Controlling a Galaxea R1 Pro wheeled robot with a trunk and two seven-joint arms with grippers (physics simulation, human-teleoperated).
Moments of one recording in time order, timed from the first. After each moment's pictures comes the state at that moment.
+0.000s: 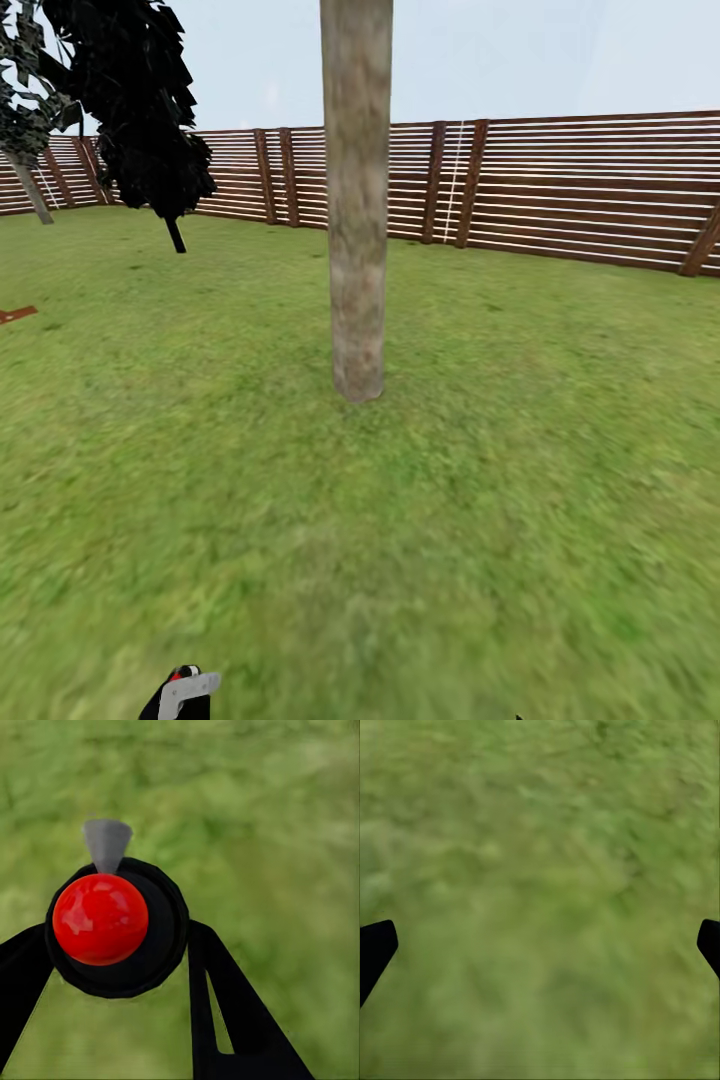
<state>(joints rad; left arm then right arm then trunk) -0.29 0.08 -0.16 -0.26 0.23 -0.54 0.15 -0.19 0.07 -0.25 -0.18 0.52 -0.82 -0.25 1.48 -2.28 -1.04</state>
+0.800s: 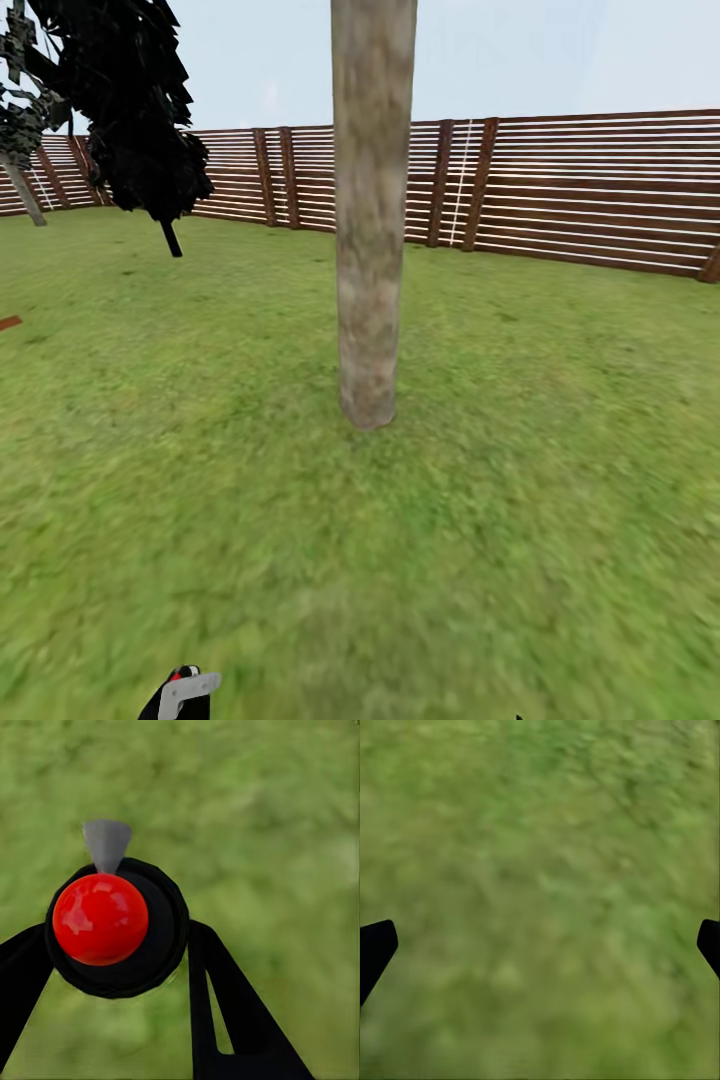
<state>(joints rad) -0.29 0.08 -0.16 -0.26 0.23 -0.54 0.15 -0.19 0.07 -0.25 -0.18 0.52 -0.82 -0.25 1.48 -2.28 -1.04</state>
